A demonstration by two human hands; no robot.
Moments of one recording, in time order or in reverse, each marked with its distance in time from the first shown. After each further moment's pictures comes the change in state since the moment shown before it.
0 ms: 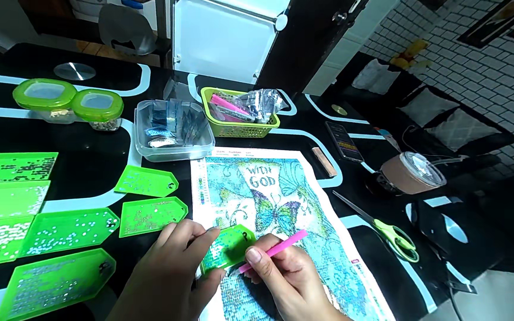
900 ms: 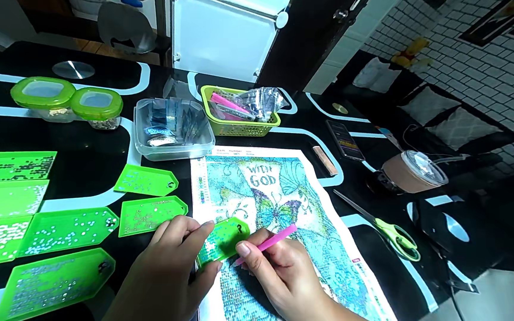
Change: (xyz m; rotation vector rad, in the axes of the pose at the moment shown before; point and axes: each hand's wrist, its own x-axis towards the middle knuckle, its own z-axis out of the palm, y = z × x) left_hand 0.001 -0.003 0.003 0.002 0.063 -0.044; right_hand 0.010 0.001 0.001 -0.195 -0.020 -0.033
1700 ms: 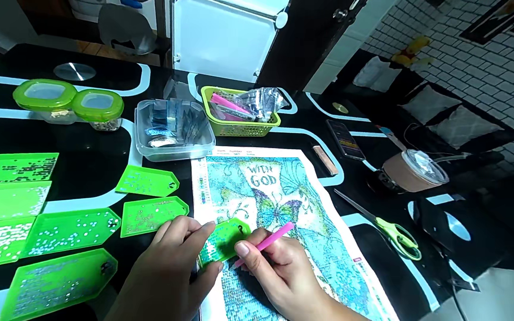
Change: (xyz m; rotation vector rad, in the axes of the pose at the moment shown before) left_hand 0.000 0.000 0.000 -0.019 -0.010 -0.013; right_hand 0.003 0.002 0.002 0.041 -0.013 -0.021
